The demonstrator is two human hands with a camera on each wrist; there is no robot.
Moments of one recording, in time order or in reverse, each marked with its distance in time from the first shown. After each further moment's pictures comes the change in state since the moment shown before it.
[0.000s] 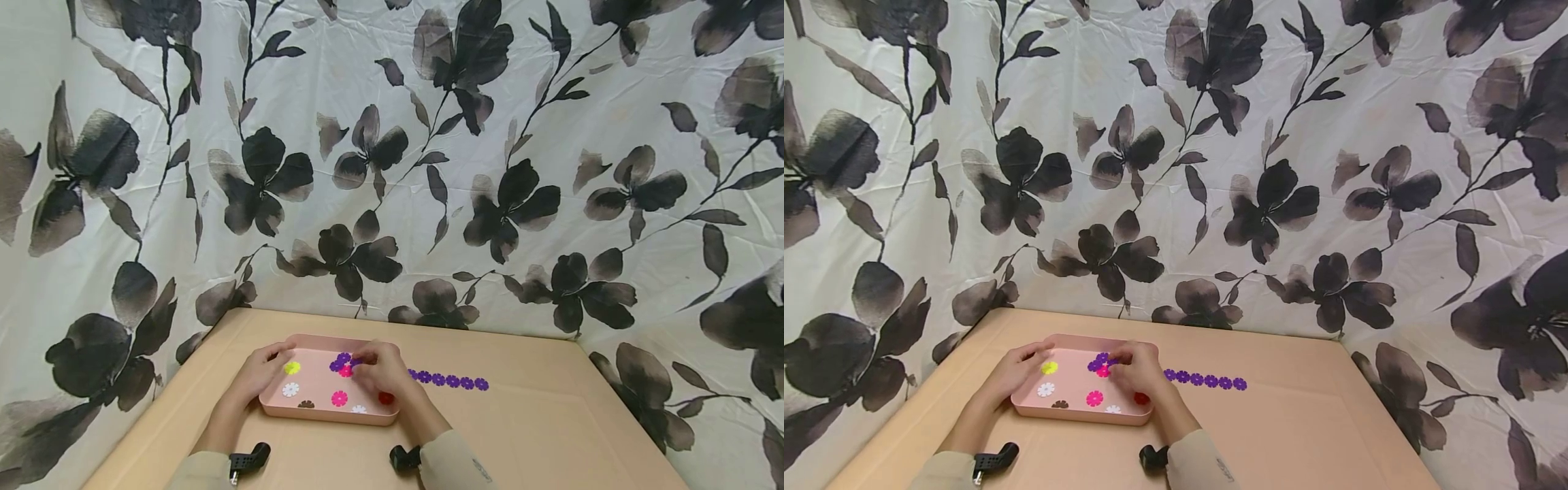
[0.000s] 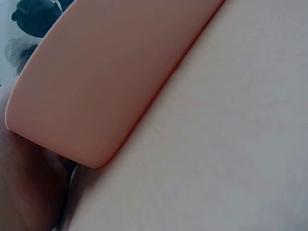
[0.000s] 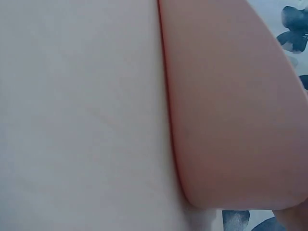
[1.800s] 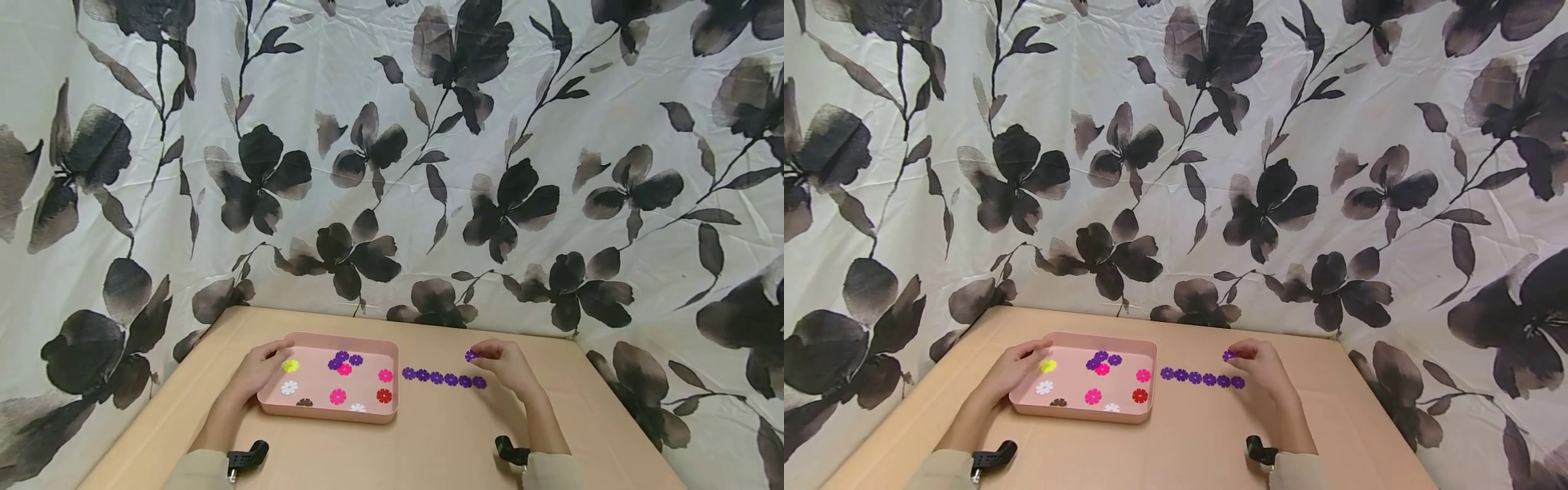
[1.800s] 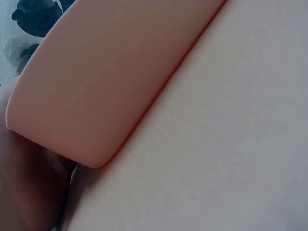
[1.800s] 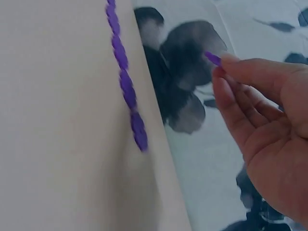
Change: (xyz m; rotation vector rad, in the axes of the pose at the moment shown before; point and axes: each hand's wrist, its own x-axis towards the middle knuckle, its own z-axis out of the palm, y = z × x) left_hand 0.002 0.004 0.006 0.019 0.013 -0.015; right_hand -0.084 0.096 -0.213 0.017 0.146 0.147
